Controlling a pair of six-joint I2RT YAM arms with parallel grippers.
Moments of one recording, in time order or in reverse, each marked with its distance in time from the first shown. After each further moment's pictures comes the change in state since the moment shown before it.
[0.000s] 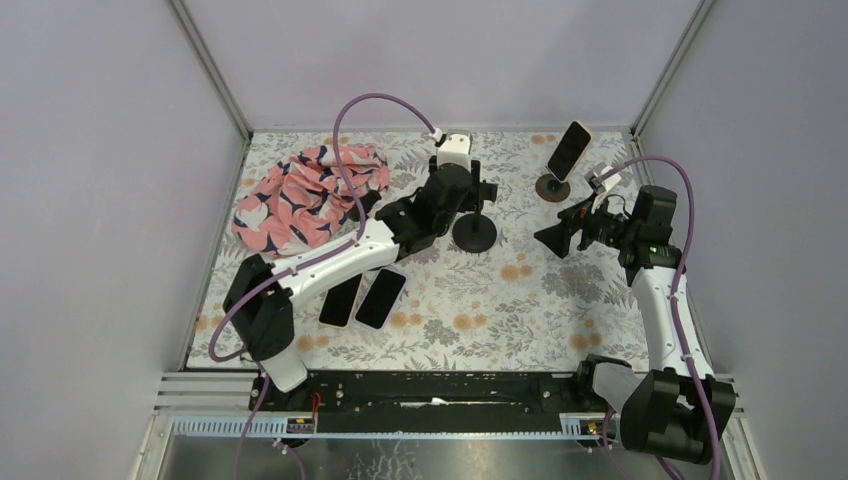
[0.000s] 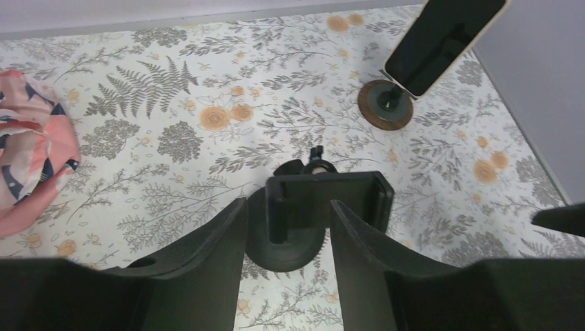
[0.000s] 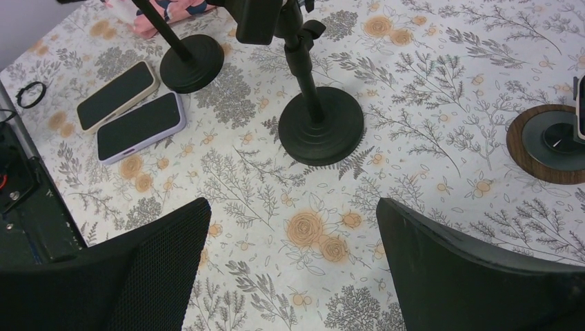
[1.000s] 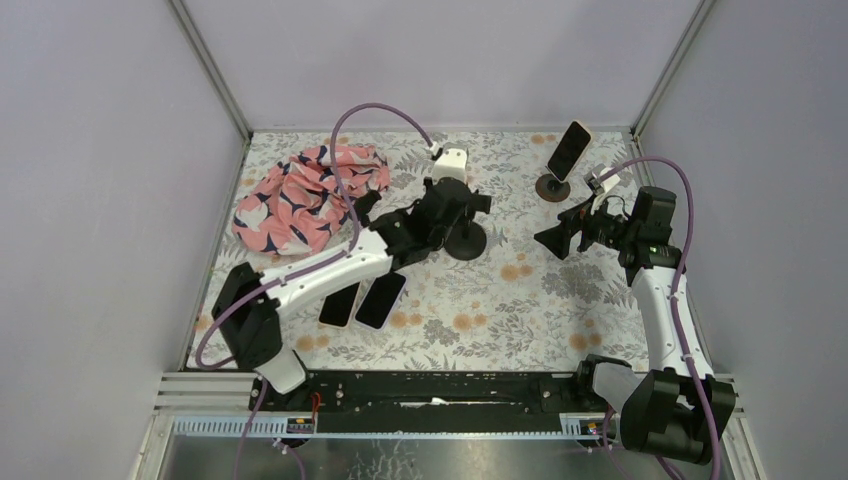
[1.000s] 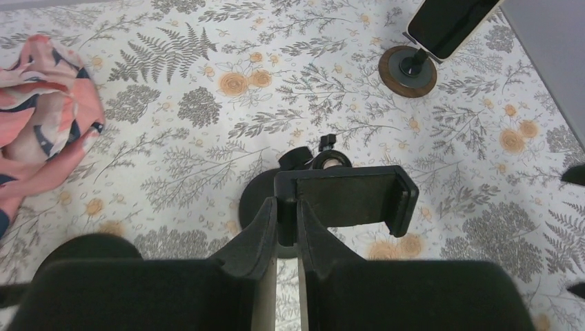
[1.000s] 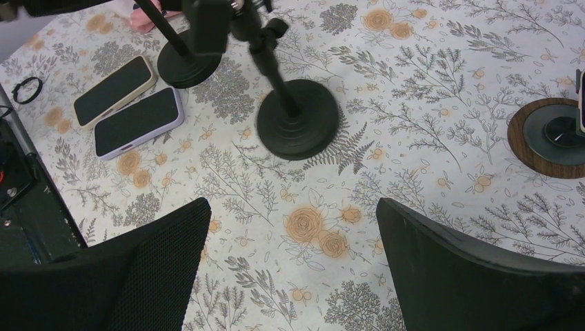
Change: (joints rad) left arm -0.008 -0.029 -0.035 -0.070 -0.026 -0.011; right arm 0.000 0.000 0.000 -0.024 0.011 -0.025
